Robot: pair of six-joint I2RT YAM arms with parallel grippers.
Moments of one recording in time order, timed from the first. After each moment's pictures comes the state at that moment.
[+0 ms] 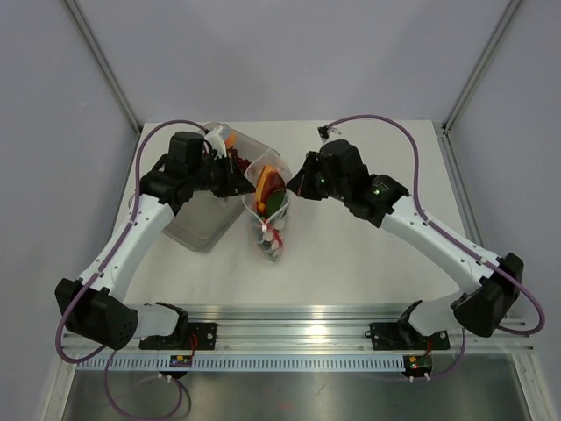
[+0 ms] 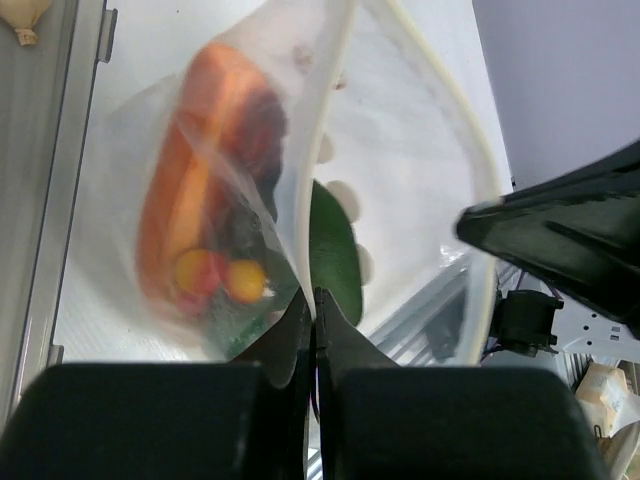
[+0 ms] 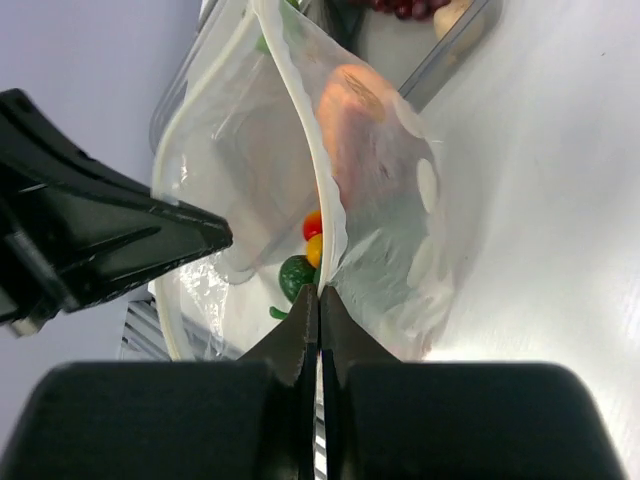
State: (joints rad) left arm -0.34 1.30 1.29 -0.63 0.50 -0.46; right arm 0.76 1.43 1.40 -0.46 0.03 0.76
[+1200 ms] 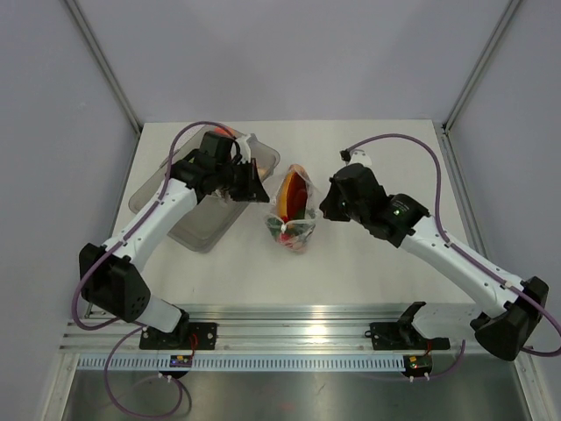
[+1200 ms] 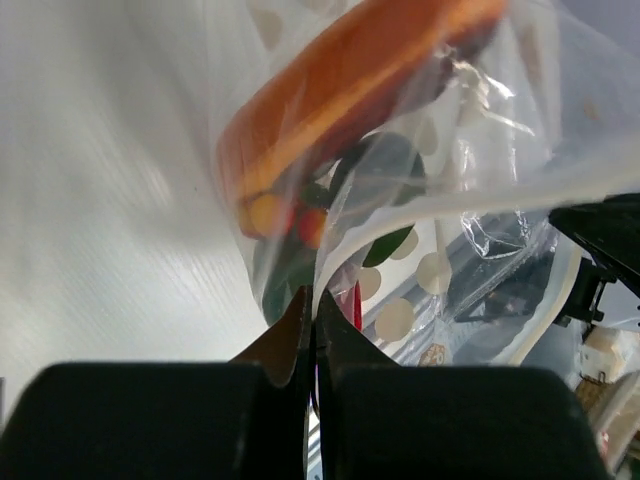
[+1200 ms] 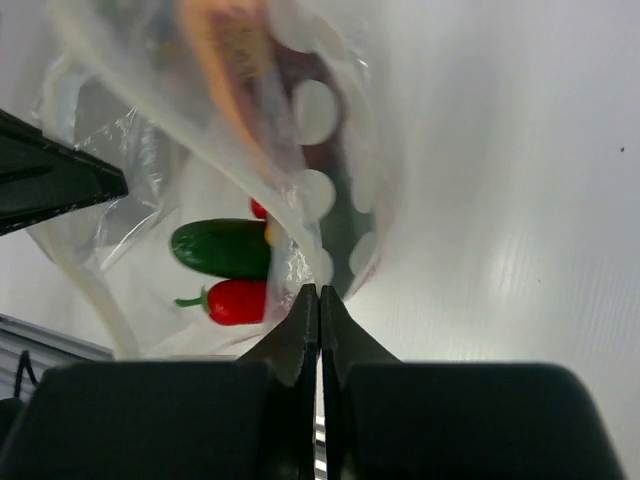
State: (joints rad) left arm -0.43 1.48 1.31 -0.67 0.49 -0.44; right arm 0.76 1.23 1.19 -0.65 0.25 0.69
